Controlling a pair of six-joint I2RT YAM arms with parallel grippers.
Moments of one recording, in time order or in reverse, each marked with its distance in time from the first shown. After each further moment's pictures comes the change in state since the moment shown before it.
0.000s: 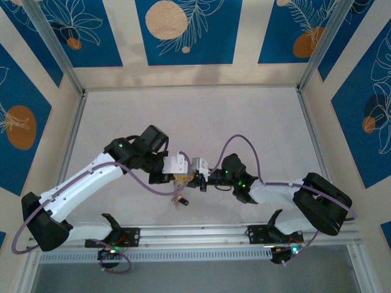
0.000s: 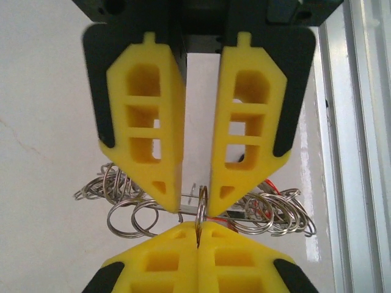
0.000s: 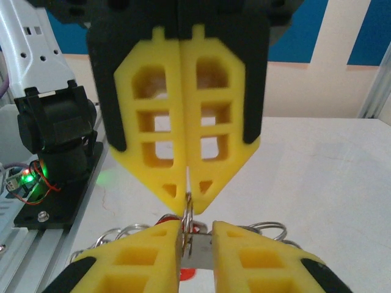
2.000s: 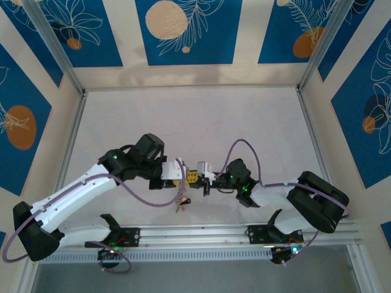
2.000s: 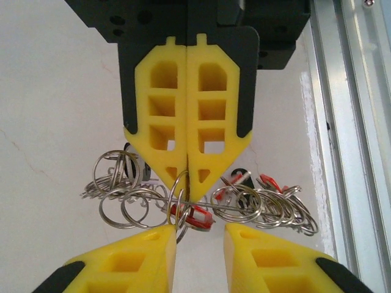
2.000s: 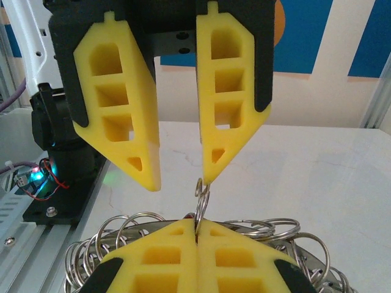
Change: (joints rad) left arm -0.033 -0.123 -0.149 0.171 0.019 -0.050; right arm -0.016 0.030 -0.101 0.199 -0.030 0.021
